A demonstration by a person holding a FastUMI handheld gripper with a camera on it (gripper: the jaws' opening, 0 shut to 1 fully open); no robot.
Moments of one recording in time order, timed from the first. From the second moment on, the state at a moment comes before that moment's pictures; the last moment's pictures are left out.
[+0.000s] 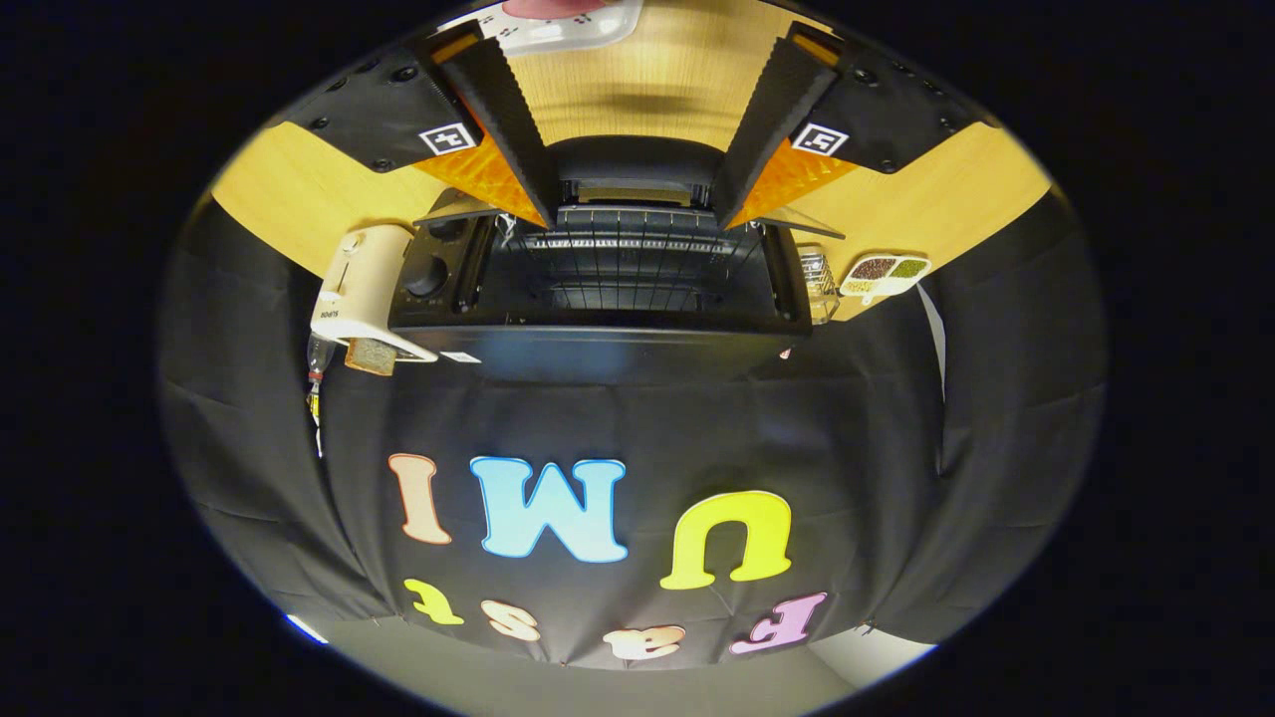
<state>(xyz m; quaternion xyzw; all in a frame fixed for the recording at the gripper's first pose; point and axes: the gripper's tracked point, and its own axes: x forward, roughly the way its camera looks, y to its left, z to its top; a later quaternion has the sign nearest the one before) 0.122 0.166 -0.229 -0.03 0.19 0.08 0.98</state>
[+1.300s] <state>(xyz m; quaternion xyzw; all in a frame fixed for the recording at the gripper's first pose) 0.017 0.143 -0.241 0.02 0.29 0.12 0.95</state>
